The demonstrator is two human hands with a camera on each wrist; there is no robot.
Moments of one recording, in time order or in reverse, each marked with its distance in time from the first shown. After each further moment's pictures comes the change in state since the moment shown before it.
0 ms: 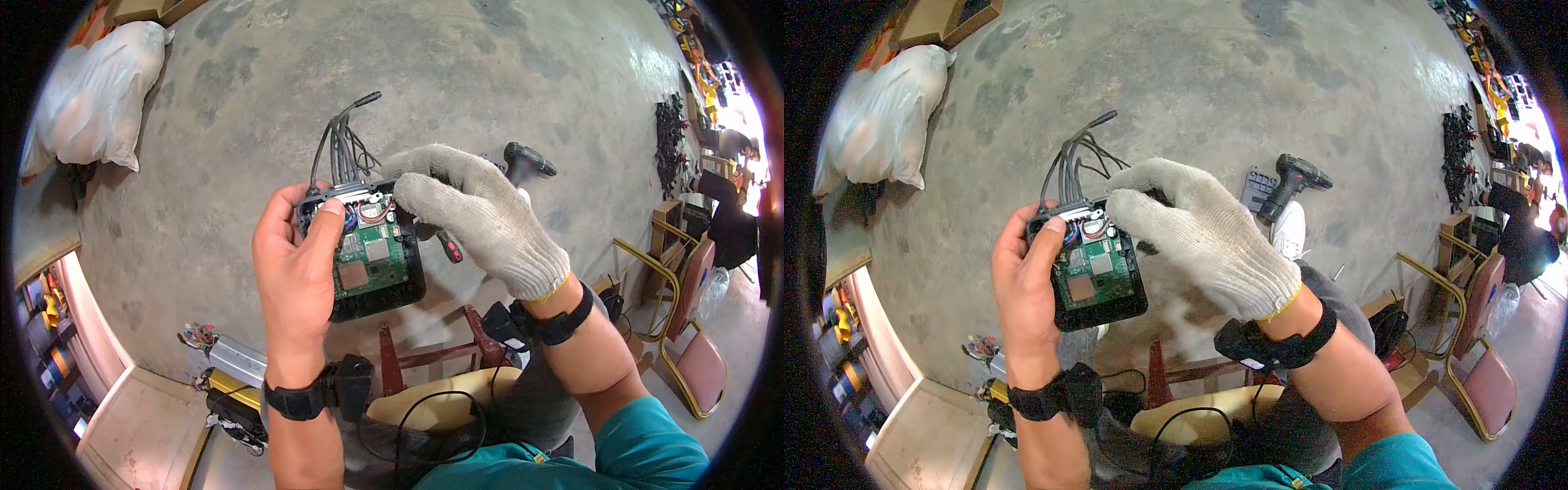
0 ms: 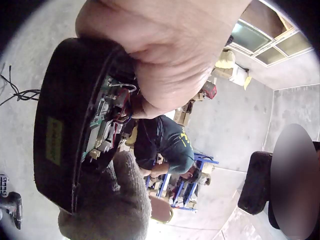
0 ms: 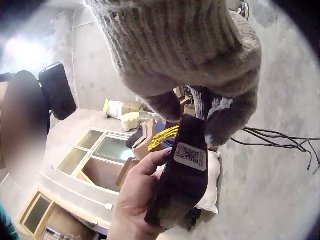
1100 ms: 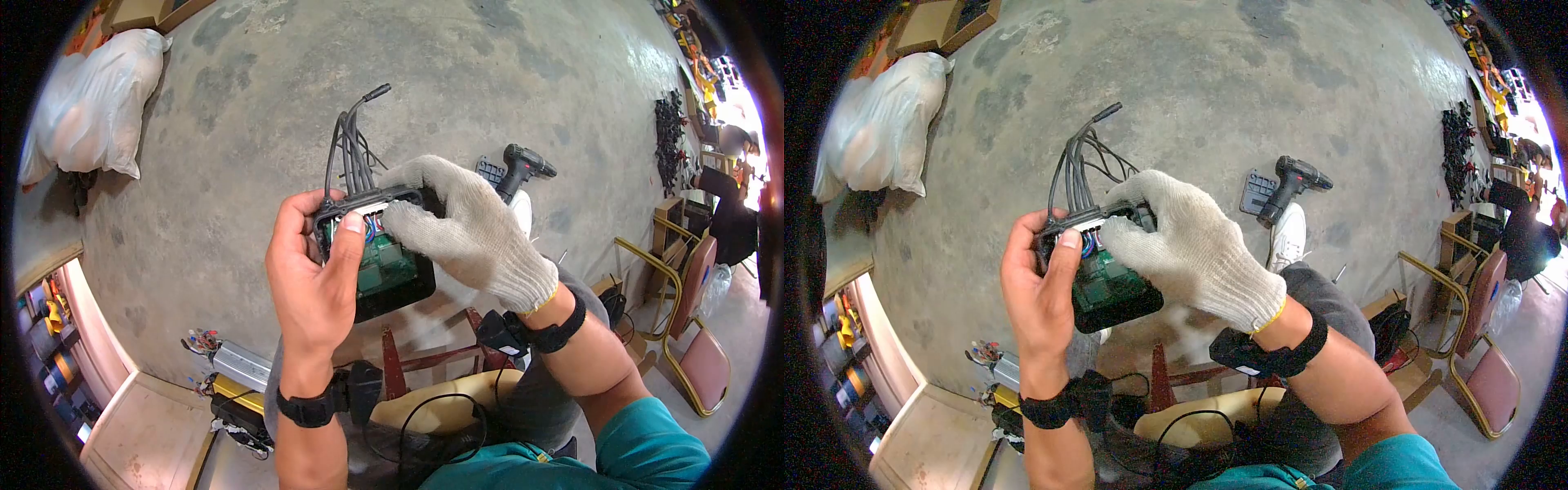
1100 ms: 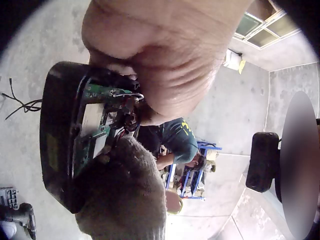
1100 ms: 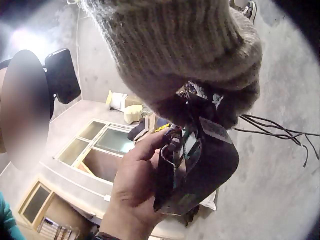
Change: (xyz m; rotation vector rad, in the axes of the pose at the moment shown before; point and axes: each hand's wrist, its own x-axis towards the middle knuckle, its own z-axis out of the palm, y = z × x) left_hand -0.007 -0.004 0.008 0.150 -0.050 0.193; right_hand 0.006 0.017 0.010 -0.217 0.059 -0.139
